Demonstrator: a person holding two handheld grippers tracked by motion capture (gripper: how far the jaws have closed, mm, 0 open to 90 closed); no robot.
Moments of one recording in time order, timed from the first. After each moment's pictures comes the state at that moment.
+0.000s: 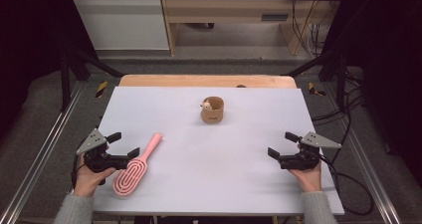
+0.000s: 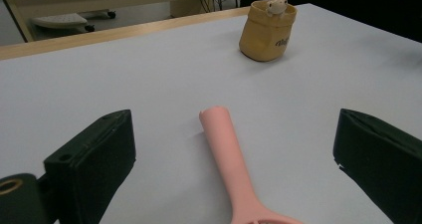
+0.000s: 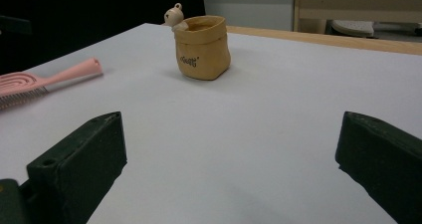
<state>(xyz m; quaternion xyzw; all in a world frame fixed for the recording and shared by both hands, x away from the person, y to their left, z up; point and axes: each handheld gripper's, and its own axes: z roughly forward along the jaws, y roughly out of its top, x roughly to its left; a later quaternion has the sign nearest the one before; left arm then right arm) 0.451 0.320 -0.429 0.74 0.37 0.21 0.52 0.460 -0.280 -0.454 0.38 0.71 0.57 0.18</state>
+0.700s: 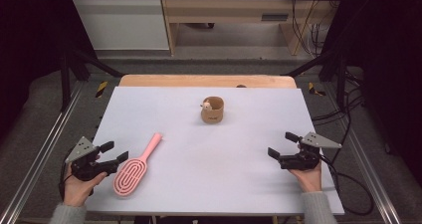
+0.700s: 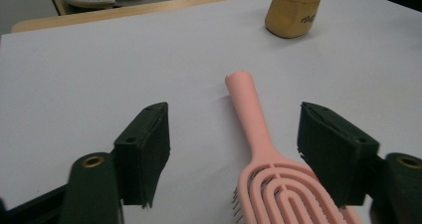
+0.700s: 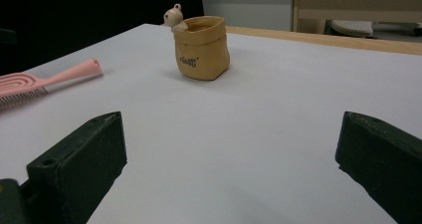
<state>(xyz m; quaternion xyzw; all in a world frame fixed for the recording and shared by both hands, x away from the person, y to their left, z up) 0.422 0.341 -0.429 0.74 0.42 0.23 0.47 0.460 -0.280 -0.454 0.38 0.71 0.57 0.19</state>
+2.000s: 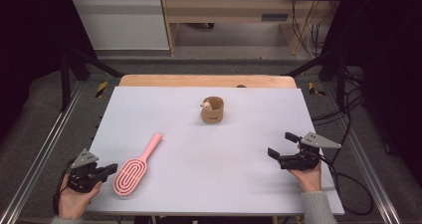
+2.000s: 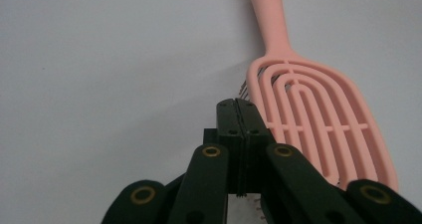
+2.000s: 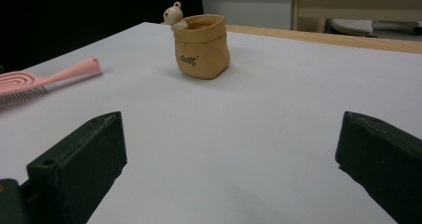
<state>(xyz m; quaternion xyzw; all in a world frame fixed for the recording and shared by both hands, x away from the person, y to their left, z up) 0.403 0.343 -0.444 0.78 0.49 0.17 0.36 0.460 -0.280 -0.455 0.38 0.71 0.57 0.19</state>
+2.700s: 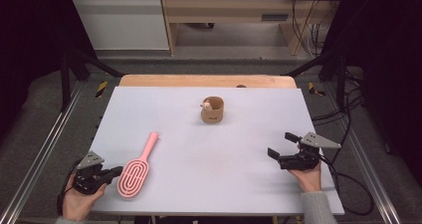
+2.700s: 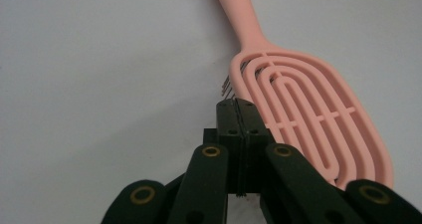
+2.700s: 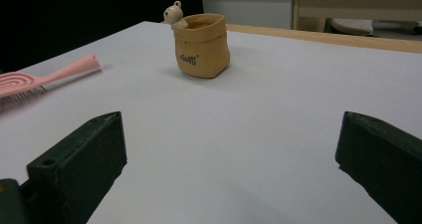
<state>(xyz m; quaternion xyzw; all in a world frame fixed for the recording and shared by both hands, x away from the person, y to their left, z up) 0.401 0.332 -0.447 0.79 0.47 0.15 0.36 0.460 -0.279 -0.454 0.38 0.71 0.57 0.18</state>
